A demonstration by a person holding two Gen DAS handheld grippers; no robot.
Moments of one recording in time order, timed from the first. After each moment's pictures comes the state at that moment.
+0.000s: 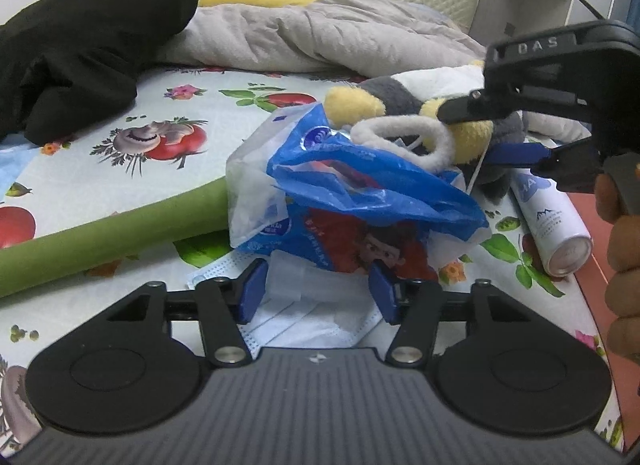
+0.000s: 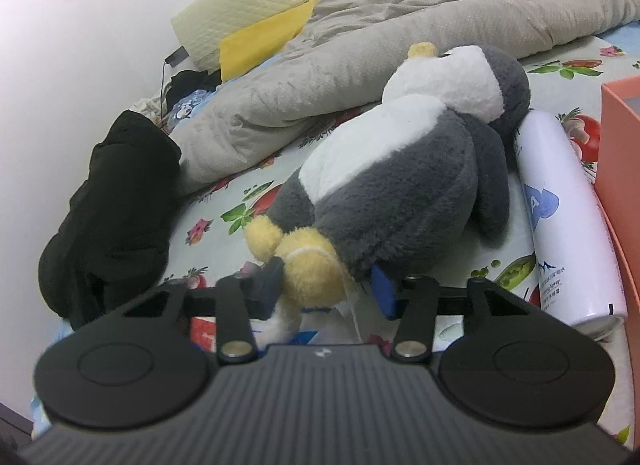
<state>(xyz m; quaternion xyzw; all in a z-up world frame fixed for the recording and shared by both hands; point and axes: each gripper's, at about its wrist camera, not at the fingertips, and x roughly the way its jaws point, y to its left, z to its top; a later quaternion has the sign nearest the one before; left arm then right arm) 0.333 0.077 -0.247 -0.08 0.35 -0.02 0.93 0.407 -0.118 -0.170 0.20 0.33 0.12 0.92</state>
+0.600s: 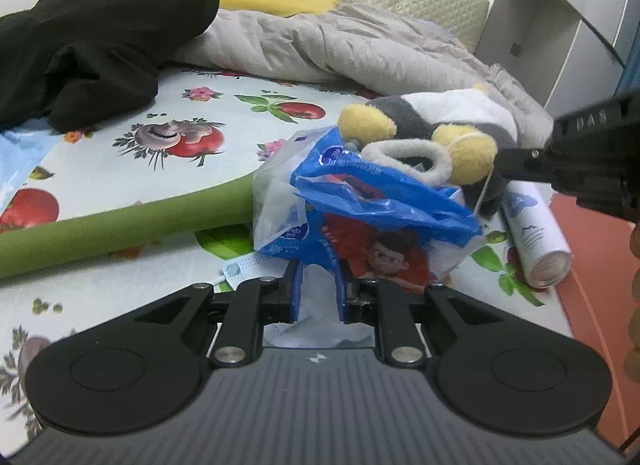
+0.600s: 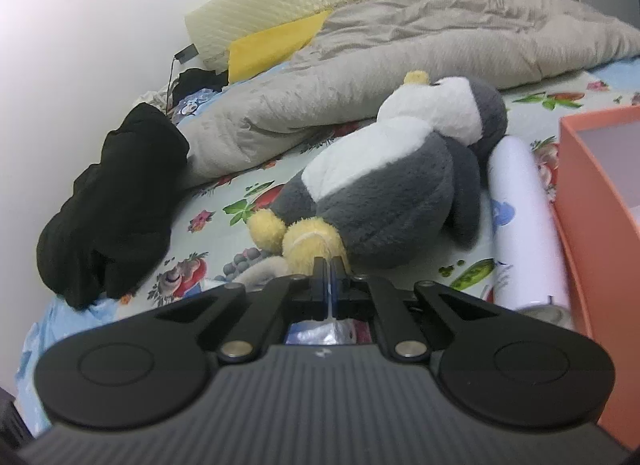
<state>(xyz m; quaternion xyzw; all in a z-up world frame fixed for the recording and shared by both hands) 0.311 0.089 -0.232 -0.11 0.34 -0.01 0.93 0.365 -0.130 -0.149 0.16 0.31 0.12 0.93</state>
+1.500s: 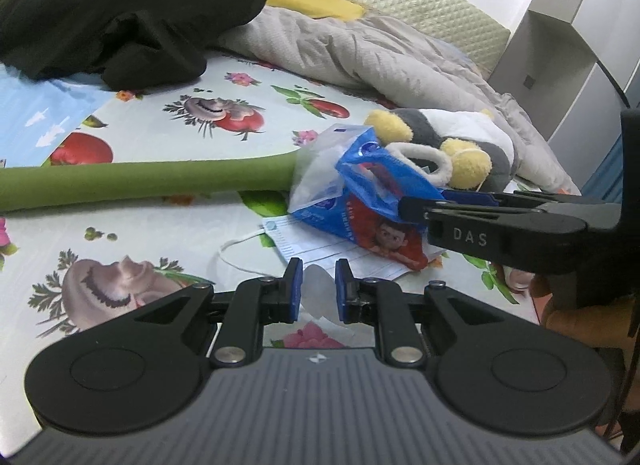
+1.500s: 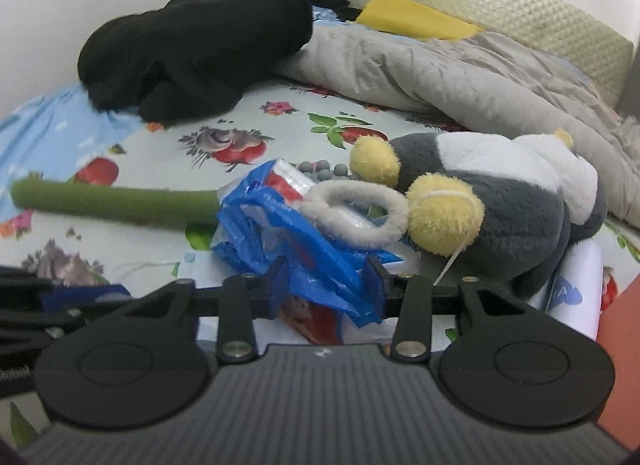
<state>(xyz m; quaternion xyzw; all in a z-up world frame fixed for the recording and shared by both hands) 0.253 0.115 -0.221 -0.18 0.33 0.01 0.92 0.353 -0.043 -0.181 -0.16 0.30 0.24 0.91</state>
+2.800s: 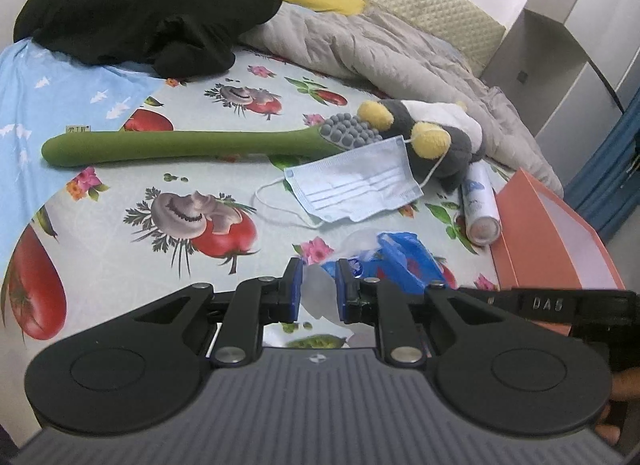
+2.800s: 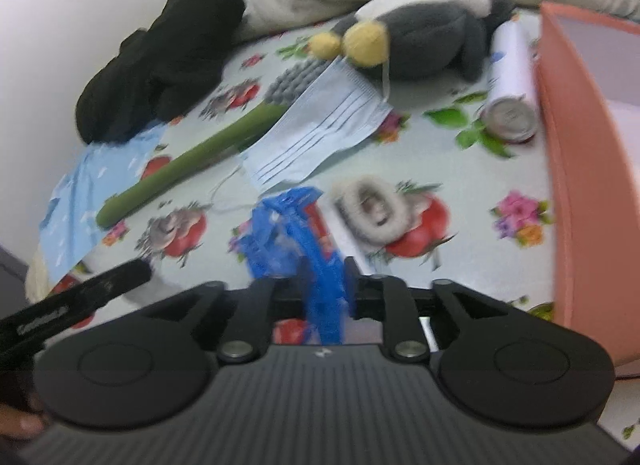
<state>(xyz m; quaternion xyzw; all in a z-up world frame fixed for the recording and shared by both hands) 0.140 0.128 -0.171 -0.20 0.36 0.00 0.91 0.221 -0.122 -0.162 0.08 0.43 0.18 0.88</state>
